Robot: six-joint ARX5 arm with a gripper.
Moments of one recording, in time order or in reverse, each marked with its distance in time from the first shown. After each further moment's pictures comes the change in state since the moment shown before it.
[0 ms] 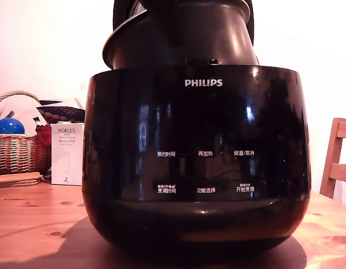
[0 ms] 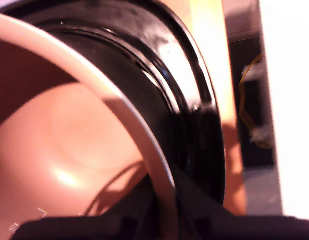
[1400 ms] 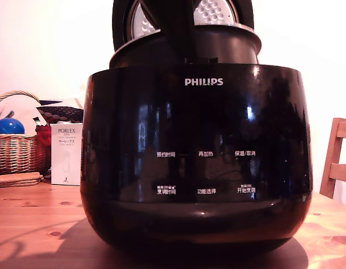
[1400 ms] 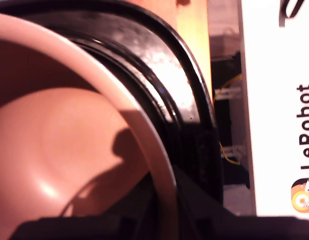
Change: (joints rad) arm 0.003 0.077 0.012 0.002 0.050 -0.009
